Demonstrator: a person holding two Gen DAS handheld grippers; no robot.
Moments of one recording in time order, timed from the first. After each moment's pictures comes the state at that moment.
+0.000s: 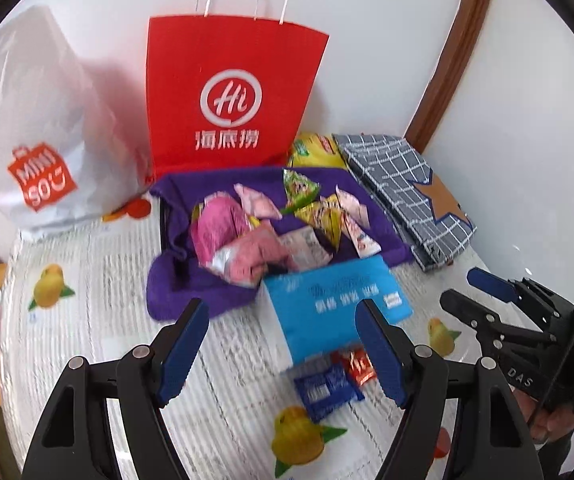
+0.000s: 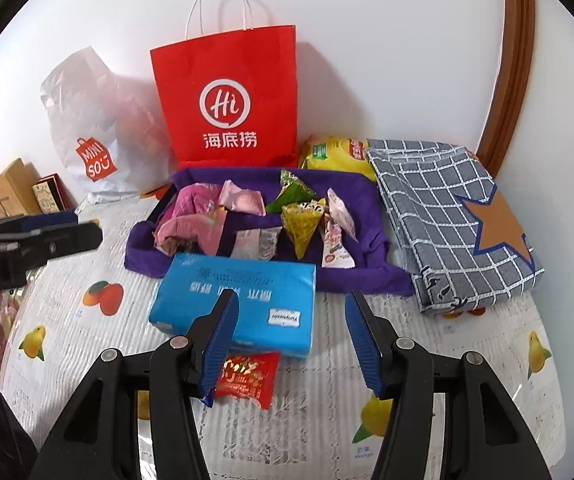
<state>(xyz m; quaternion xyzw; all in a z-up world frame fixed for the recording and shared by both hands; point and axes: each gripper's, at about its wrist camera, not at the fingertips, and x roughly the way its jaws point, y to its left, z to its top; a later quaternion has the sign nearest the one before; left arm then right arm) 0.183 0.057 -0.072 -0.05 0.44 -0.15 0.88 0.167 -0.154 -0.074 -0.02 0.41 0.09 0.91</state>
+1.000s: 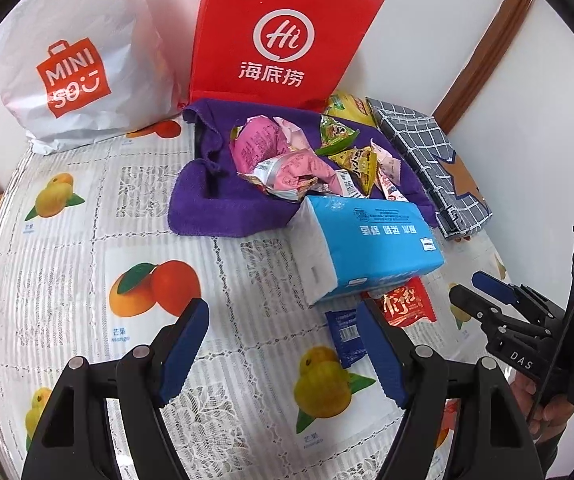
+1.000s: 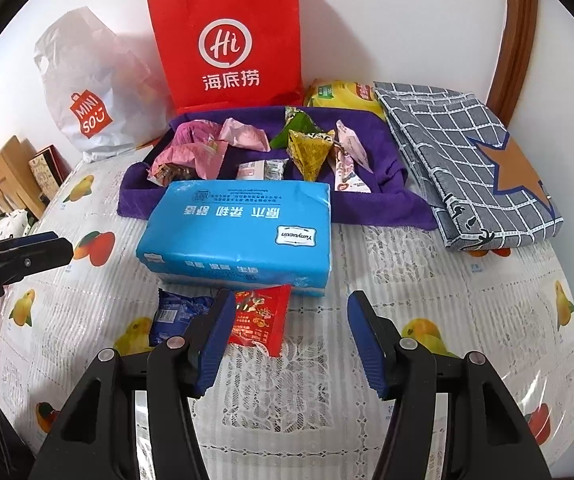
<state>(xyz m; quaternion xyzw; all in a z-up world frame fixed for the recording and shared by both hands) 0.156 0.093 -0.123 -0.10 0.49 -0.13 0.86 0.152 -0.151 -0.126 -0.01 0.47 0.09 0.88</state>
